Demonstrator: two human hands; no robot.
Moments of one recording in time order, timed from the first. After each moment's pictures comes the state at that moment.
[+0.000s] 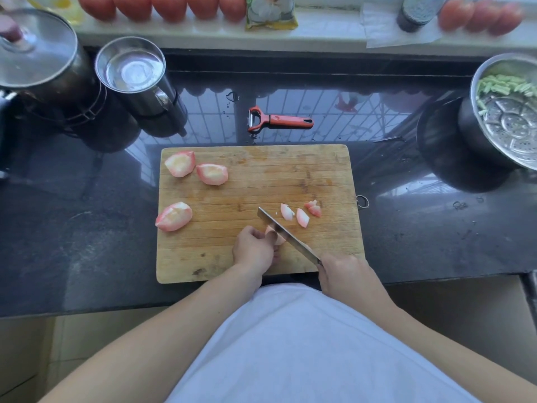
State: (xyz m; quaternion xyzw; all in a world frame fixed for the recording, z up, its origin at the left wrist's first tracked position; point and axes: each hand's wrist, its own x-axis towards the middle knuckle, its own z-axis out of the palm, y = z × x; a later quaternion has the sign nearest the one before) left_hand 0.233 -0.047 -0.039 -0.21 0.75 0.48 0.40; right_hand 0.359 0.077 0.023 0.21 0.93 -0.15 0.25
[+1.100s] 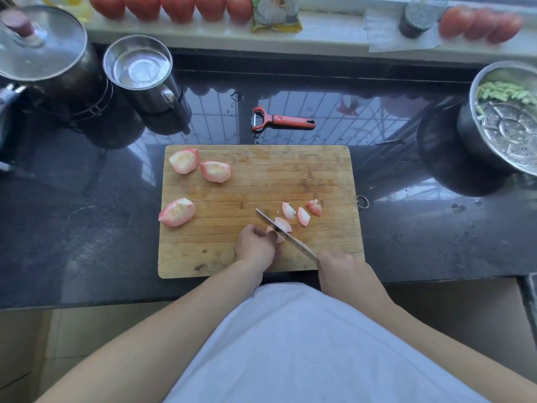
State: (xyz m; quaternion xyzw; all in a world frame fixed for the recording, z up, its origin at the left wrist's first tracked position) left_hand 0.235 -0.050 -0.053 -0.20 0.75 0.48 0.40; right_hand 0.356 0.072 0.031 0.18 0.94 -0.12 0.27
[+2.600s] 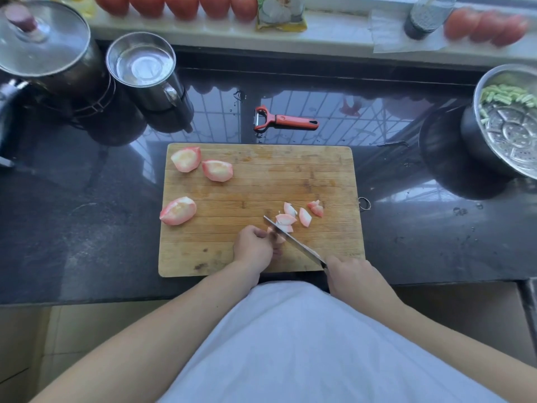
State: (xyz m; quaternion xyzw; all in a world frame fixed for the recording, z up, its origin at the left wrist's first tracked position) left_hand 0.231 -0.056 -0.058 -0.19 0.73 0.49 0.43; right_hand 0.357 0.083 0.036 0.16 0.92 -0.10 0.33
